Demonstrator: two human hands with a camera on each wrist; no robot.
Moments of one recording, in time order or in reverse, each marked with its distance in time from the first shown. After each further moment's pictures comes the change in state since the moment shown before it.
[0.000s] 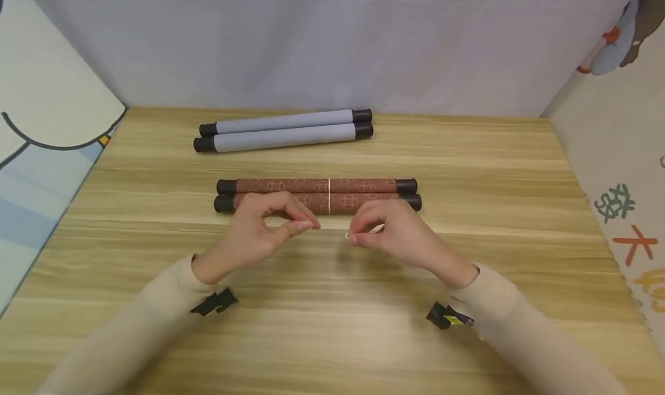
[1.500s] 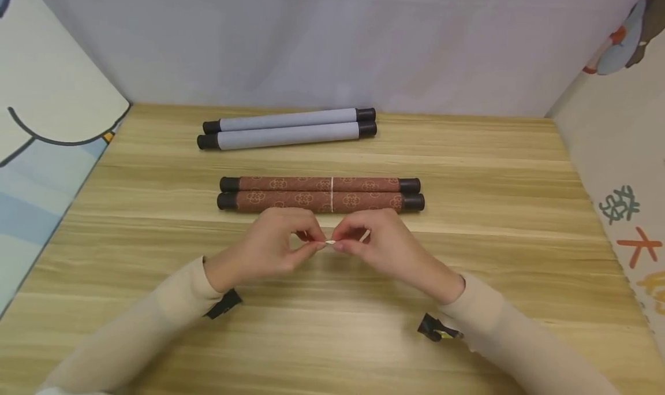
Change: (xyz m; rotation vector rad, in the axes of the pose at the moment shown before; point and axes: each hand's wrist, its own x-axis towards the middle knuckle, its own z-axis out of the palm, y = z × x) left_hand -0.003 0.004 0.009 0.438 -0.134 0.063; right_hand 0.000 -0.016 0.024 -0.080 0.086 0.033
